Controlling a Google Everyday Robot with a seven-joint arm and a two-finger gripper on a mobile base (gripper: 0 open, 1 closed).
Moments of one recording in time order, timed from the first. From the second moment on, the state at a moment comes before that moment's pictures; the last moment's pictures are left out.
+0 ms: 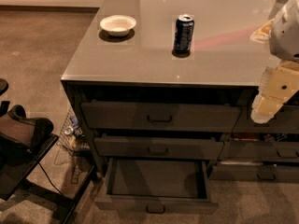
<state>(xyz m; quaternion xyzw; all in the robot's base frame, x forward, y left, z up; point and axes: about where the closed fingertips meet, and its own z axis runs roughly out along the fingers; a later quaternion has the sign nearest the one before) 0.438 -0.214 0.984 -0.60 0.78 -0.04 0.17</state>
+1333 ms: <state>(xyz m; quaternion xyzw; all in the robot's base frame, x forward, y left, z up) 0.505 -0.236 0.961 -0.53 0.79 0.03 0.29</state>
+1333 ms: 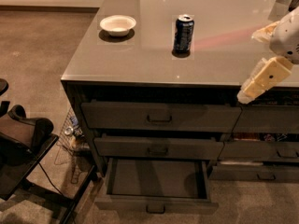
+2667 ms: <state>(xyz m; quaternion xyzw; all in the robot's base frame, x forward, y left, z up) 0.570 -0.222 0.969 -0.47 0.72 0.11 0.50</state>
